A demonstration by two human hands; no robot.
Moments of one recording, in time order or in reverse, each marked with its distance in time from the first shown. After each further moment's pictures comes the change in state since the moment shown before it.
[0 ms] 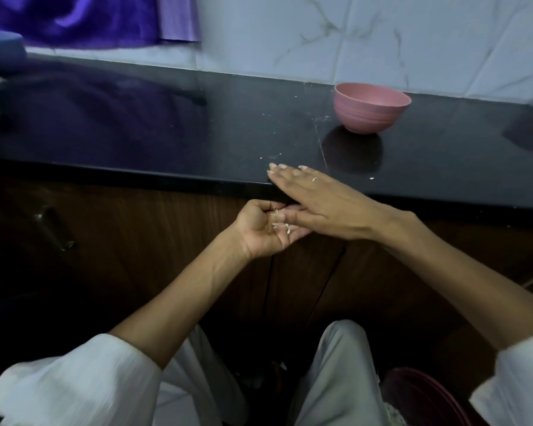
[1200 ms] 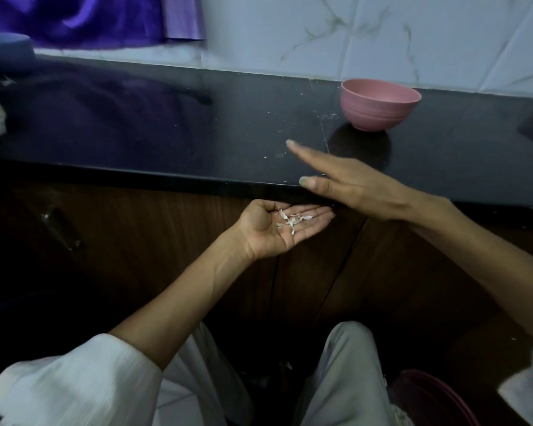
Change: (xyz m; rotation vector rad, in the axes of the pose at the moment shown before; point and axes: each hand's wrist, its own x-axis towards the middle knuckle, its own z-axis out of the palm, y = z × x) left_hand 0.005 0.003 -0.003 -0.075 -0.056 -0.061; right_hand -0.009 0.018 -0.030 0.427 0.080 0.057
